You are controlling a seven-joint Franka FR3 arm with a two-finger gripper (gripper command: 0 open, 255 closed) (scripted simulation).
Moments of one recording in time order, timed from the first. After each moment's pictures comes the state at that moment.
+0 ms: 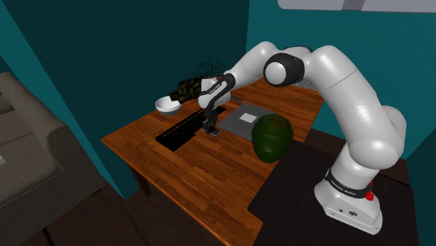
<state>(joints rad) -0.07 0.89 0.00 -1.50 0.08 2.34 -0.31</state>
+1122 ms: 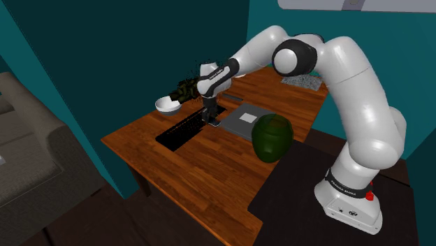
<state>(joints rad) -0.06 0.75 -0.01 -1.53 0.07 2.24 -0.31</state>
